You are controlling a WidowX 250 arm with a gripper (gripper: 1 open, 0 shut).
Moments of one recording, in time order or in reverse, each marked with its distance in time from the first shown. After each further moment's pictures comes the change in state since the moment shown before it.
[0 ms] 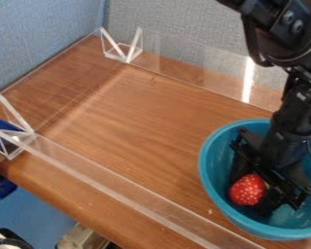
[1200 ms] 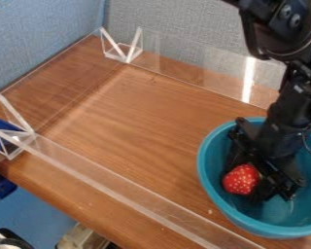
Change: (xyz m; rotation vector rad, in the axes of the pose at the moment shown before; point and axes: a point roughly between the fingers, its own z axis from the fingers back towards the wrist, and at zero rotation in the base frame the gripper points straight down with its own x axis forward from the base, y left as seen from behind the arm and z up) arm 0.000 0.013 0.004 0.052 0.007 -0.067
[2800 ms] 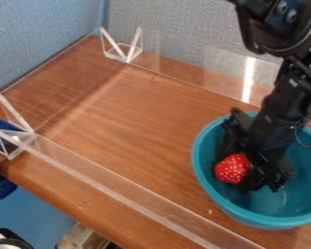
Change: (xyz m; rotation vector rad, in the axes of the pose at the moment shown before) arm -0.003 0.015 0.002 0.060 0.014 -0.015
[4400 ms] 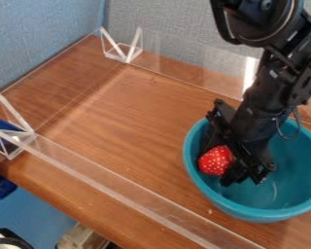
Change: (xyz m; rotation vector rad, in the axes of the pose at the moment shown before) arm -0.017 0.013 0.003 0.020 -0.008 0.020
